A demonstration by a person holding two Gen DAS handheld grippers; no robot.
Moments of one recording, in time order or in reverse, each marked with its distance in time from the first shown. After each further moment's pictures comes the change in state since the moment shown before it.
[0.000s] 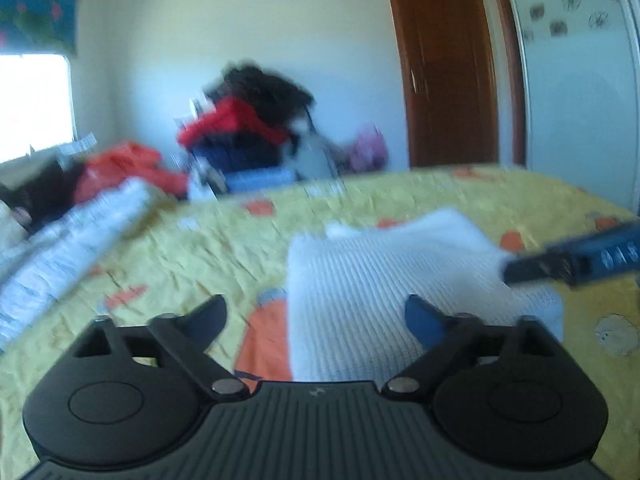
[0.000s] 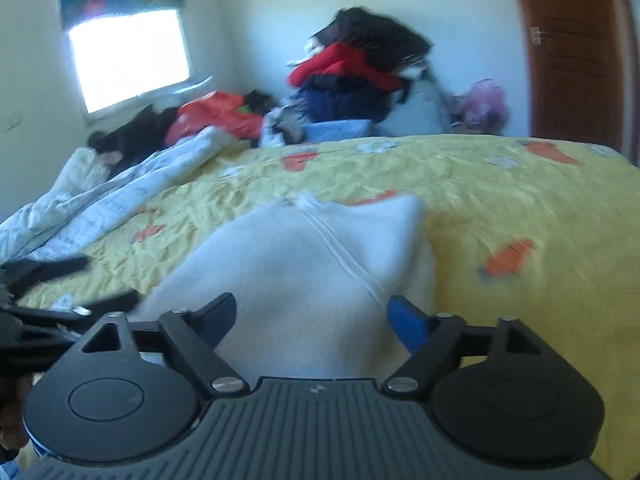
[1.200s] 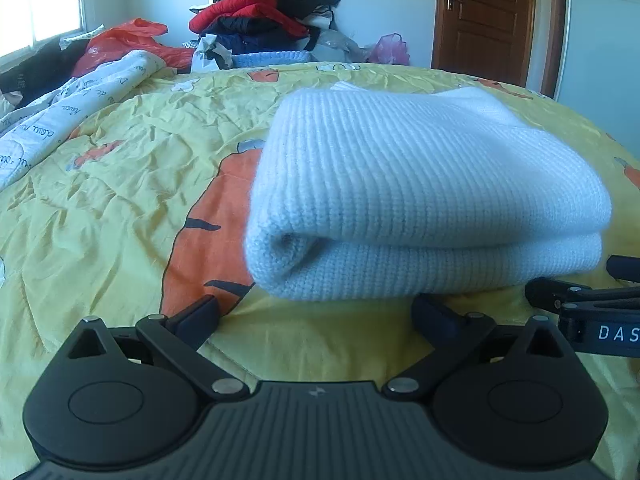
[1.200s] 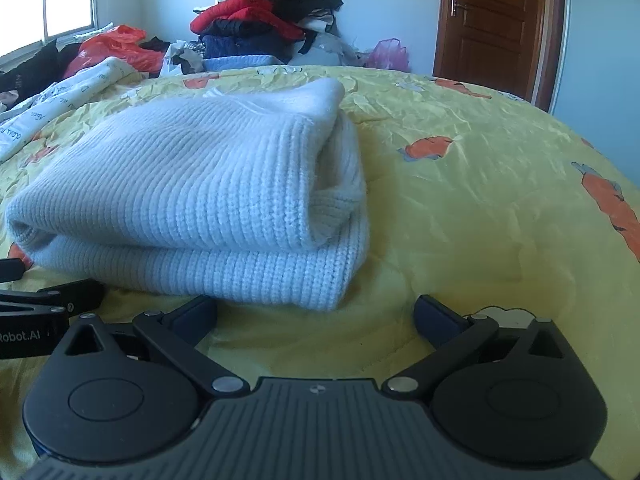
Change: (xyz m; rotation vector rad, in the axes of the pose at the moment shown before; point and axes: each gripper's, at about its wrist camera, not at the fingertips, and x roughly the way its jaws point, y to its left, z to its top) left arm 0.056 -0.013 -0.058 -0.146 0.351 -0.010; right arm 0.038 0.020 -0.074 -0.004 0.138 -0.353
